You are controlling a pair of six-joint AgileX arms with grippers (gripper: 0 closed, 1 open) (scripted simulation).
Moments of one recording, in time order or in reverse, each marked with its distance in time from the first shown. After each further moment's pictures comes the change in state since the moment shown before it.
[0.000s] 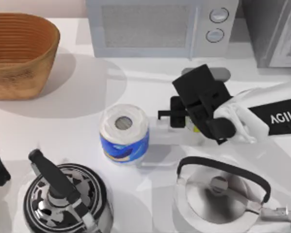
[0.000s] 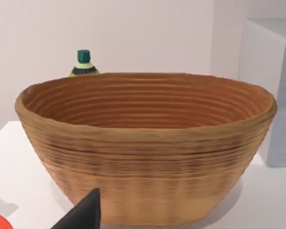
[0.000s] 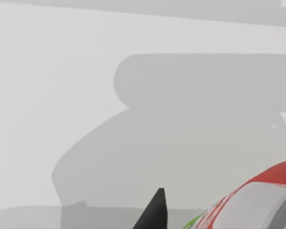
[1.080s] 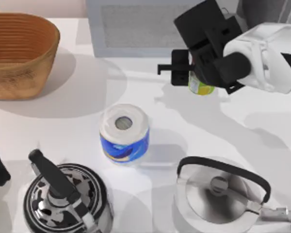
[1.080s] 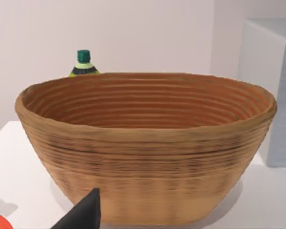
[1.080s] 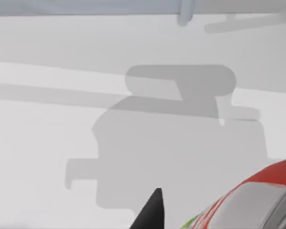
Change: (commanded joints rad) left arm 0.000 0.000 0.000 0.000 0.000 0.000; right arm -0.005 -0.179 0.268 -0.450 0.000 0.010
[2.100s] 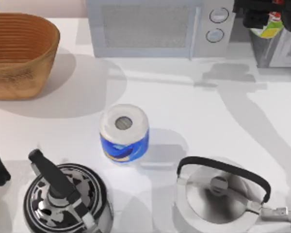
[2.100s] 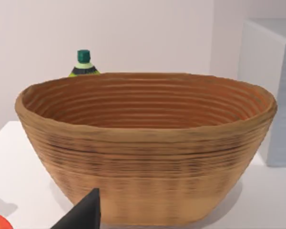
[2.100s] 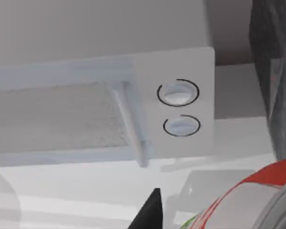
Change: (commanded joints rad) left arm 0.000 0.000 0.000 0.000 0.000 0.000; right arm -0.208 -0.427 -0.125 0.082 -0.163 -0.170
